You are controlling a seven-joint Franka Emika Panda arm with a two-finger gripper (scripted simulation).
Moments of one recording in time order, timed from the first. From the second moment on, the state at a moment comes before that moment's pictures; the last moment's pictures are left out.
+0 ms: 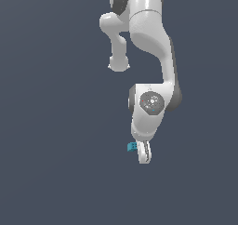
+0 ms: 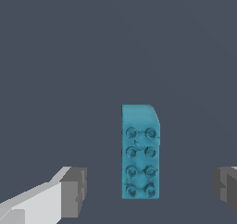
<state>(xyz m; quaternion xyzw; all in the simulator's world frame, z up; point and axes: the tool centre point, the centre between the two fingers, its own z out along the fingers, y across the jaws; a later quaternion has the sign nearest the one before) 0.091 0.089 0.073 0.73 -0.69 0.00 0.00</state>
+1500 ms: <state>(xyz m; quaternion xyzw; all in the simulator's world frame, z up) 0.092 0.089 0.022 0.72 -0.69 0.00 0.00</state>
